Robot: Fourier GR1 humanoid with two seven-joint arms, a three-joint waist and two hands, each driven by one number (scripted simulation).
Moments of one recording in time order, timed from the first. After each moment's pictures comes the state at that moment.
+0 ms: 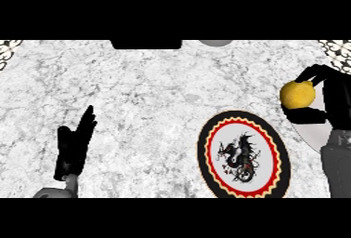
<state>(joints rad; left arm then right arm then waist) -0.03 0.21 -0.14 -1.45 0.04 0.26 0.20 -0.33 -0.26 -0.14 -1.65 0.99 0.05 0.27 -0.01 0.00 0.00</state>
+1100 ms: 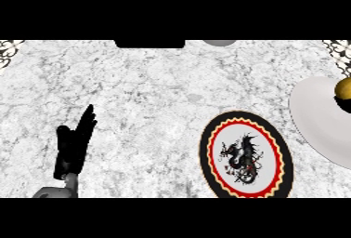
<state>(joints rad) -0.03 0.18 -0.09 -1.45 0.00 0.21 0.20 -0.44 -0.49 -0.42 -1.18 0.90 -0.03 0.19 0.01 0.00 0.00</state>
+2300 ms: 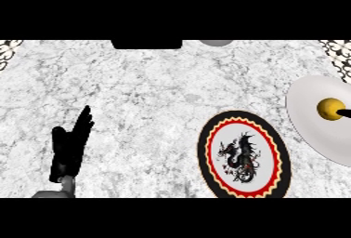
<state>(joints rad) 0.00 0.17 -0.07 -1.50 -0.02 0.20 0.23 -0.55 -0.59 -0.65 -0.69 0.52 0.20 -0.32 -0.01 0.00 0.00</state>
